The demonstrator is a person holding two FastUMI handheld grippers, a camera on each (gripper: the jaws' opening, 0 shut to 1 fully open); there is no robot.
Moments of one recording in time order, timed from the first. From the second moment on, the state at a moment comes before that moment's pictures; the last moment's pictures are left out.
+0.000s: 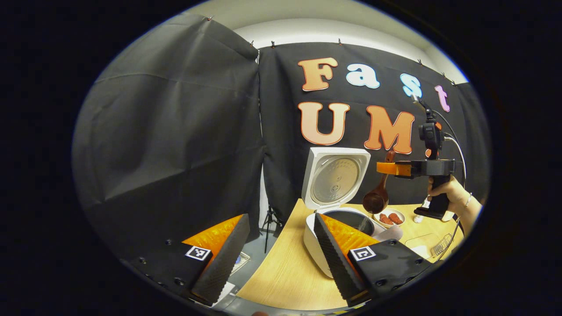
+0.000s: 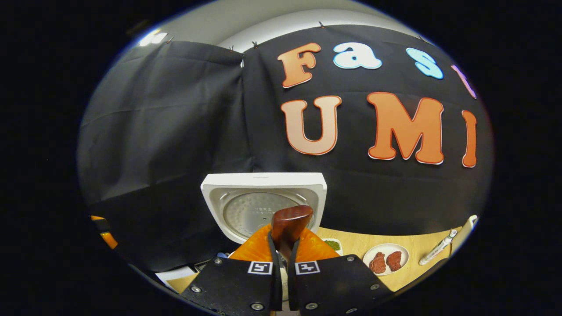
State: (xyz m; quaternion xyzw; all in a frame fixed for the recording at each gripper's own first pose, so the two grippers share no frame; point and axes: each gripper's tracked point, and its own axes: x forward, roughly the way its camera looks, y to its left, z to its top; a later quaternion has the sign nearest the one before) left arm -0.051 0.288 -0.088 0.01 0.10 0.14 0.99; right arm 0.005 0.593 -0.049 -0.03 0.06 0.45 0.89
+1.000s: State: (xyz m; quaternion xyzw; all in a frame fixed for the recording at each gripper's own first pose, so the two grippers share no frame) left arm -0.018 0.210 -0.075 -0.01 0.08 0.08 0.99; right arm 0.089 0.389 -0.055 0.28 0.18 0.32 0.89
